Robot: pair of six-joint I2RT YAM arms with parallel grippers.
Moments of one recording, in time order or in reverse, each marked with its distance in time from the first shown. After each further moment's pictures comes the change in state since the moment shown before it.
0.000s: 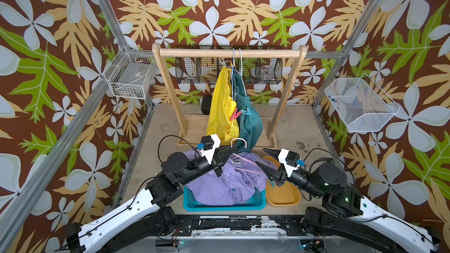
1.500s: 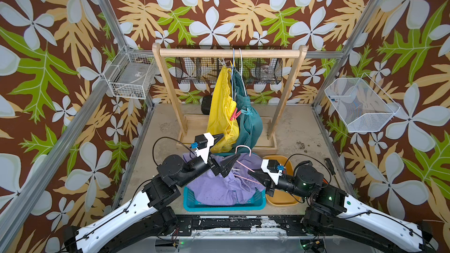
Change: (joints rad) left arm 0.000 -0.057 -0.020 -0.012 -0.150 -0.025; right arm 0.000 -0.004 -0.175 0.014 -0.179 0.137
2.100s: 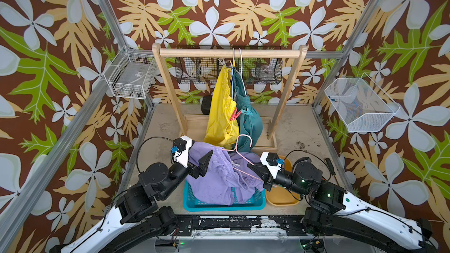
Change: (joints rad) left arm -0.002 -0.197 0.063 -0.523 -0.313 -0.035; right arm 0.000 0.080 0.078 -0.002 0.106 0.023
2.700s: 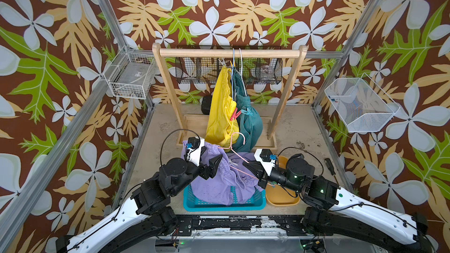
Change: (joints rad) left arm 0.000 0.130 -0.037 0.037 0.078 -0.197; right arm 0.000 0.075 0.026 0.027 -0.018 0.033
